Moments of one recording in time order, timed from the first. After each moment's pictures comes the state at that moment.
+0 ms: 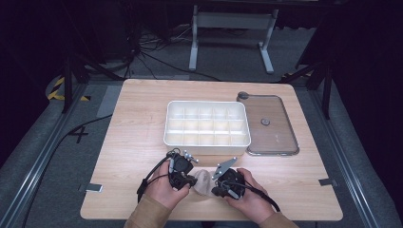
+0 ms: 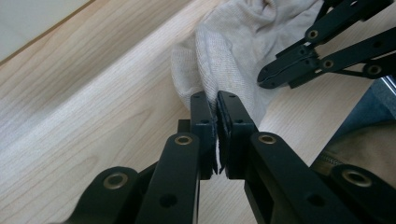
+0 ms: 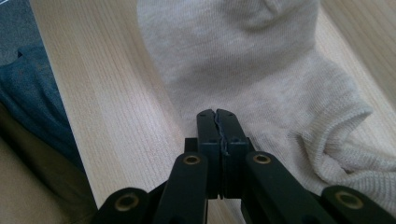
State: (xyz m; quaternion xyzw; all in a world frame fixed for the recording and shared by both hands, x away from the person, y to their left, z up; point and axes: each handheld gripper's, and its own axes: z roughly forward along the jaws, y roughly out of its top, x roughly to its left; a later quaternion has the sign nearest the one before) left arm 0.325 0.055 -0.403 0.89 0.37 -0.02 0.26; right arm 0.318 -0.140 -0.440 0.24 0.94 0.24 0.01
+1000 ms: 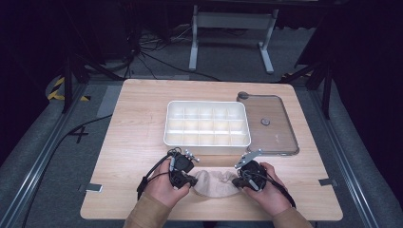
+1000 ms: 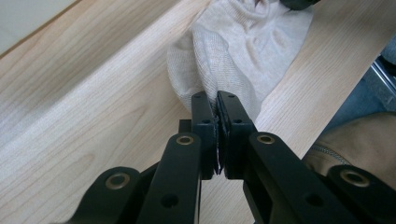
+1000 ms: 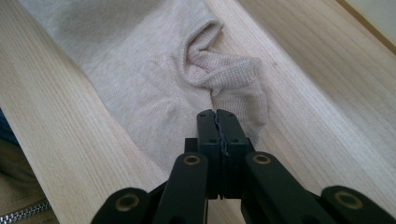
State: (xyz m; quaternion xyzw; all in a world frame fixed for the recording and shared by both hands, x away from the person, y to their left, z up) left arm 0.327 0.055 -0.397 0.89 0.37 -0.03 0.25; right arm 0.333 -0.201 -0.433 0.32 0.92 0.23 0.04
